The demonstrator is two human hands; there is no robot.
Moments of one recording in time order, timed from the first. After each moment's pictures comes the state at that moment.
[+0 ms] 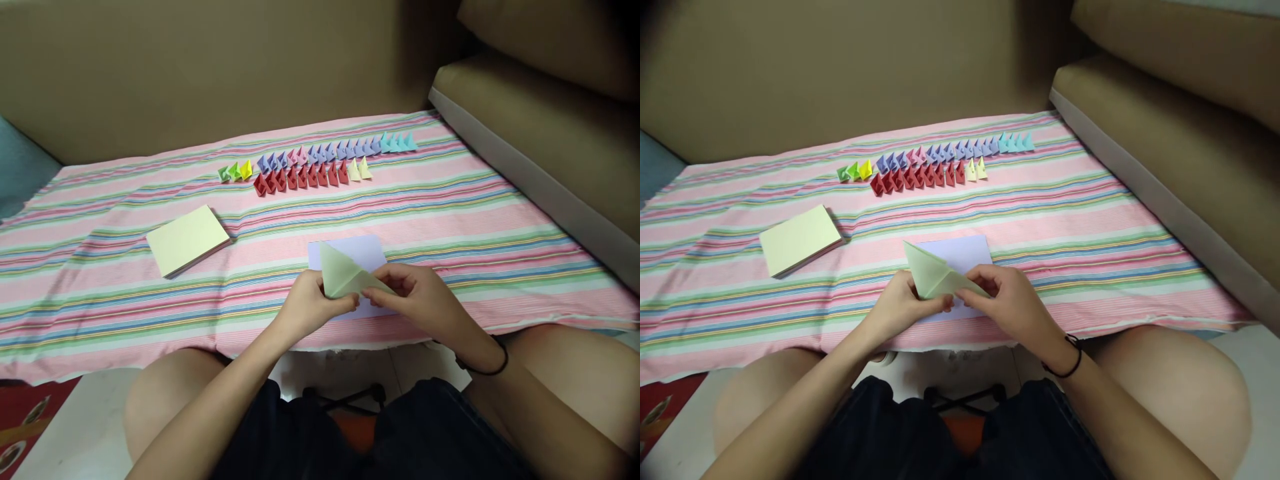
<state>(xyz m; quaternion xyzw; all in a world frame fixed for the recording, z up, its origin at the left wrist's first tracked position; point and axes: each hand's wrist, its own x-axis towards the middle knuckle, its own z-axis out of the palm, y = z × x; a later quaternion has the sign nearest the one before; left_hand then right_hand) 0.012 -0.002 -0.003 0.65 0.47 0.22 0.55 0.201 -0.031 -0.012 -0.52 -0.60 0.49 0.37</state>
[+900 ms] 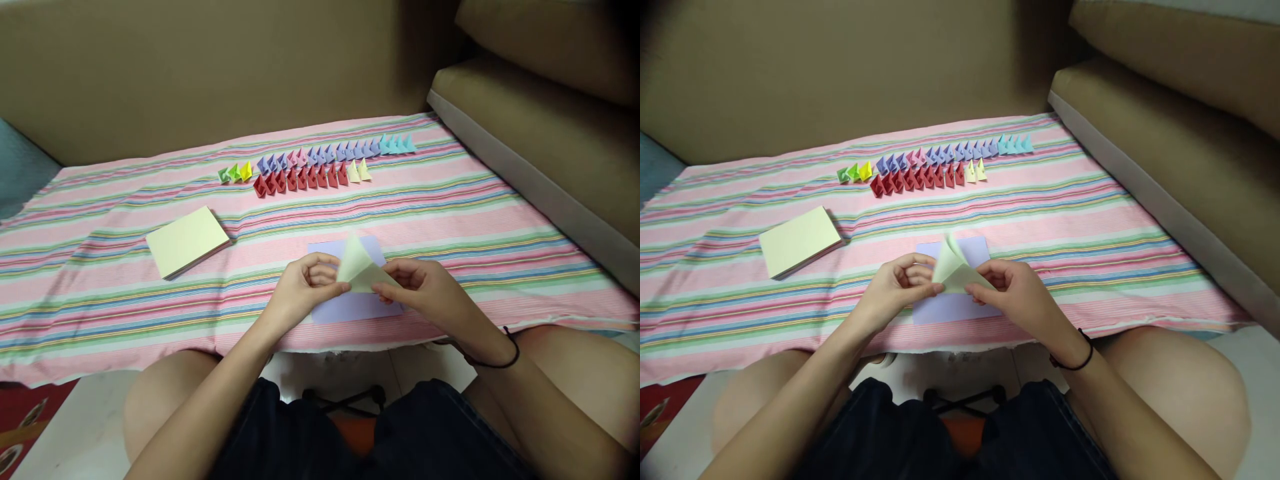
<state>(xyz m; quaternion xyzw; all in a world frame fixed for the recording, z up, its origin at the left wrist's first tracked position) 0.002 0.012 -0.005 0.53 0.44 0.31 0.66 0.214 -0.025 -0.017 -0.51 -0.56 0.53 0.38</state>
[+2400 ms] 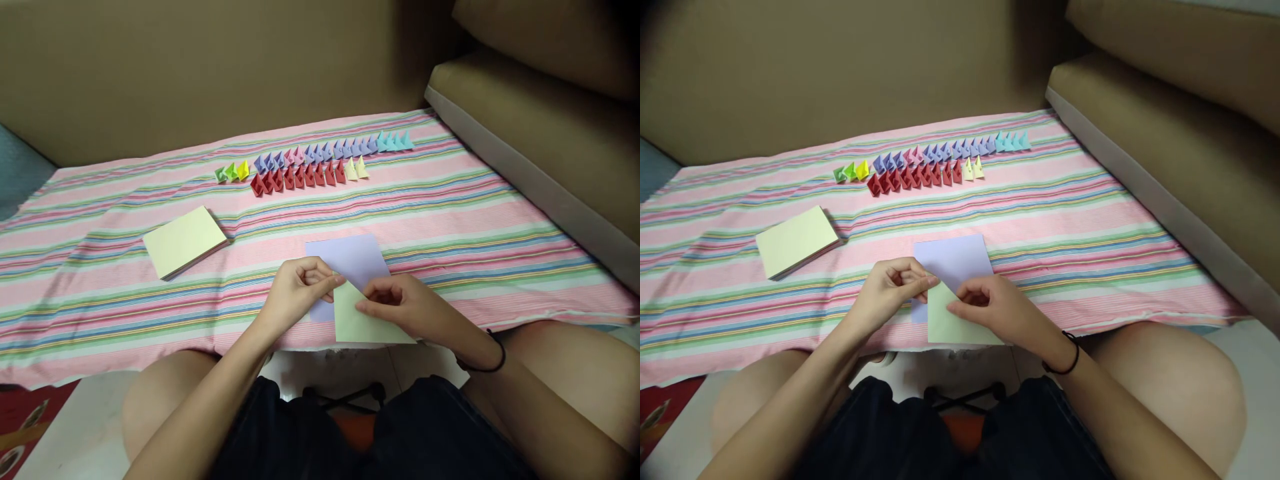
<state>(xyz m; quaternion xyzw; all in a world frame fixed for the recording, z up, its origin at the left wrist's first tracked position) 0.004 0.009 0.002 0.57 0.46 0.31 0.60 0.201 -0.033 -0.016 -0.49 -0.61 0.56 0.26</state>
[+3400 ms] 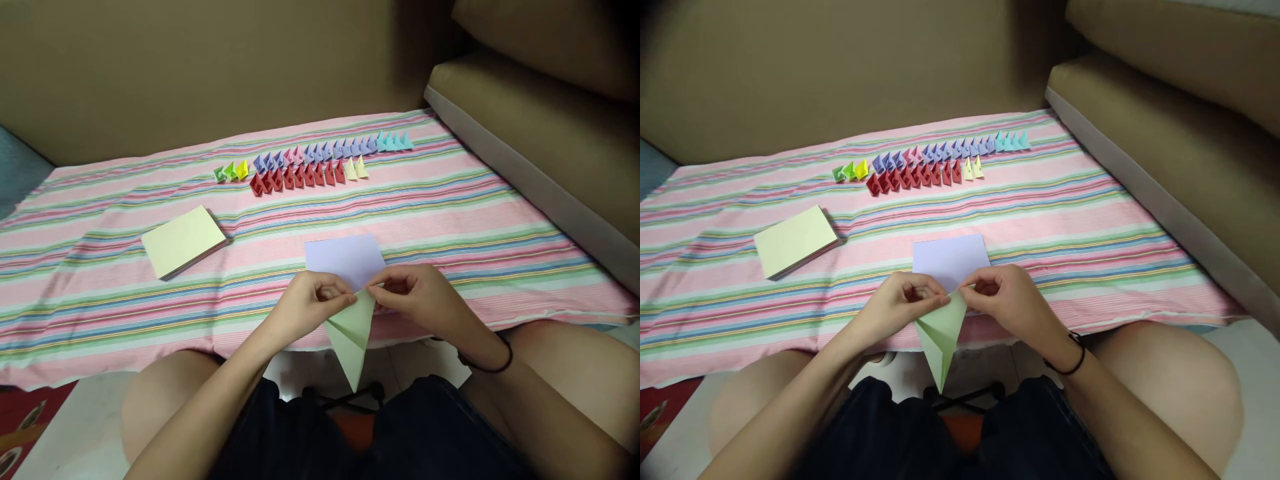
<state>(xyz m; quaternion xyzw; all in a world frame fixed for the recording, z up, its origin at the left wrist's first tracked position) 0.008 -0.002 0.004 0.66 0.42 0.19 0.59 0.208 -0.032 -0.012 -0.54 -0.58 0.51 0.34</state>
